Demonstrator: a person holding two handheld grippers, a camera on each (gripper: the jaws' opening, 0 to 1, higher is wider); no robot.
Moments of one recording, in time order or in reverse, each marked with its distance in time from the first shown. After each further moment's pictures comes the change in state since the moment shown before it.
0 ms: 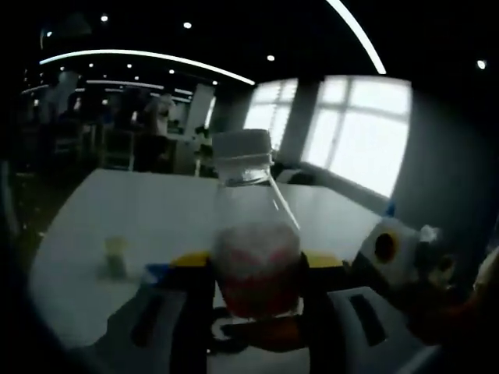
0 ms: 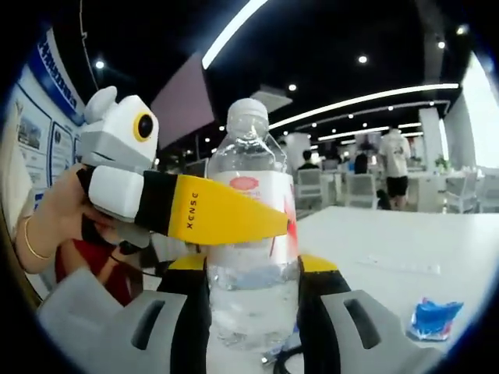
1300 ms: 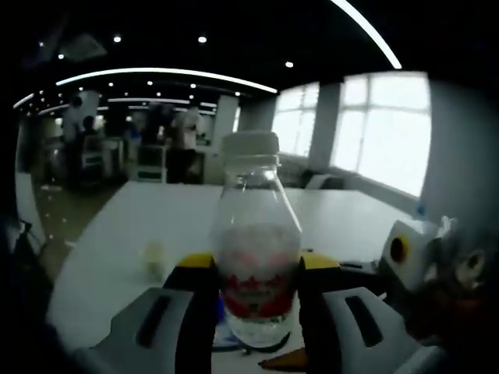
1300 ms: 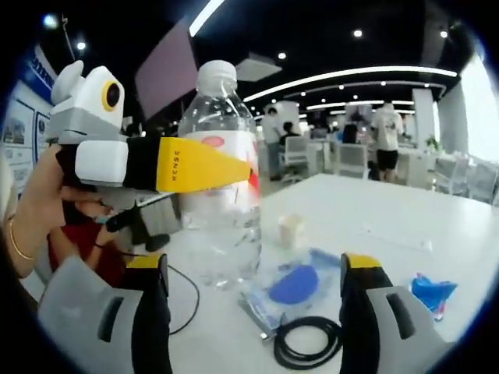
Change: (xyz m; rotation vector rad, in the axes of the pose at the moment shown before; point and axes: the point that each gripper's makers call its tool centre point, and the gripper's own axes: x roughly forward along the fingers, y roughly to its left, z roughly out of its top) left arm -0.025 0.048 0.008 0.057 -0.059 0.183; right arm 0.004 -0.005 -0.037 0.011 0.201 -0.082
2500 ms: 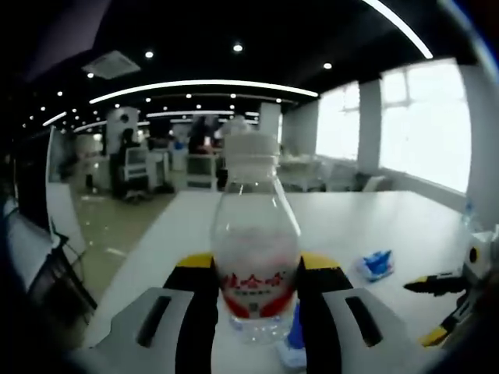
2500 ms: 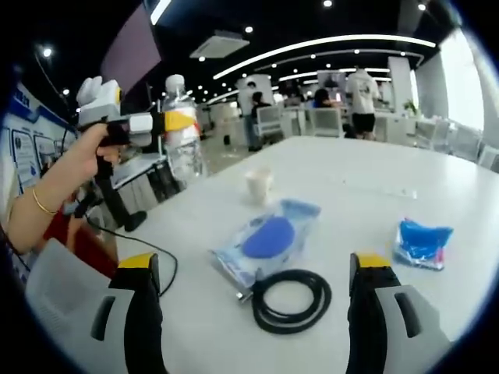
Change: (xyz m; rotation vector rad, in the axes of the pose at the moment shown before) left arm 0.032 0.152 -0.002 0.063 -0.045 0.269; right arm -0.008 -0.041 -0.077 0.129 0.150 -0.103
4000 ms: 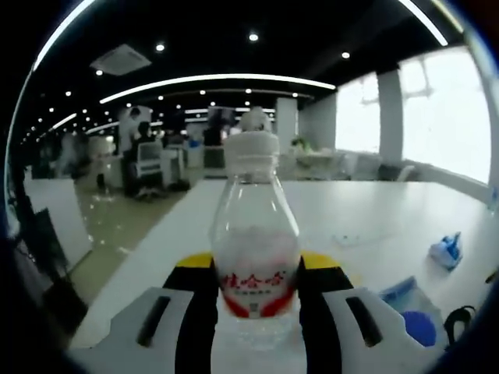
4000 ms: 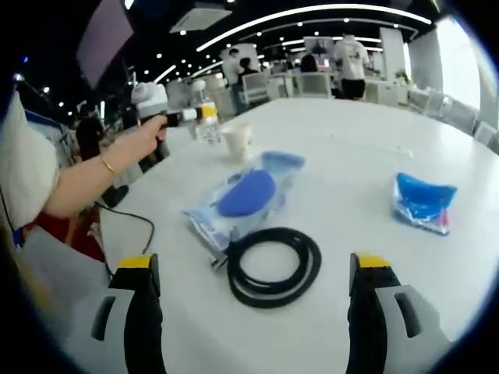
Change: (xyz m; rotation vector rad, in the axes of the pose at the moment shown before) left arm 0.157 0.111 -0.080 0.008 0.004 0.070; right arm 0.015 -0.023 -0.056 0.060 0.186 -0.037
